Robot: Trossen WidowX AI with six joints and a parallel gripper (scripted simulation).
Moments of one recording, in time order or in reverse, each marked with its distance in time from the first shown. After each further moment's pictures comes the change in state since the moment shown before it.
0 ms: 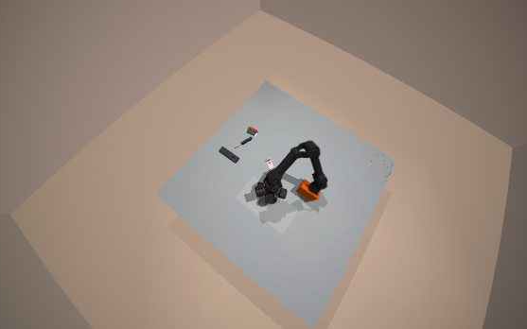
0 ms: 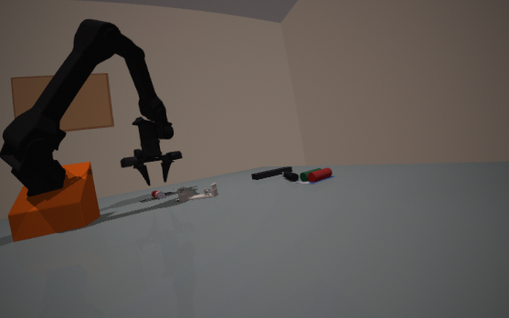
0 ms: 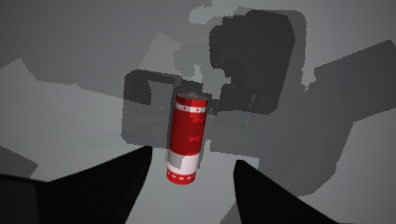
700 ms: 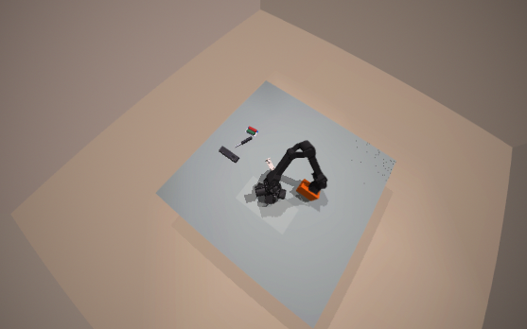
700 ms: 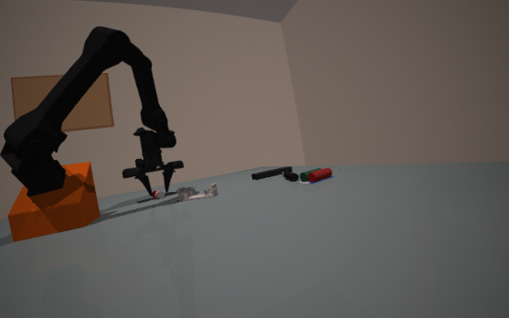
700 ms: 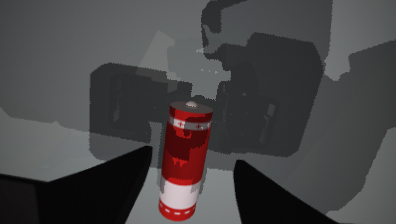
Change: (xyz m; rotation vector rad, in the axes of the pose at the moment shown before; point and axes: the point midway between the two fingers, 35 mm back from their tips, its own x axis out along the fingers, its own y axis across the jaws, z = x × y) arm 0.034 0.001 -0.001 0.000 0.003 0.001
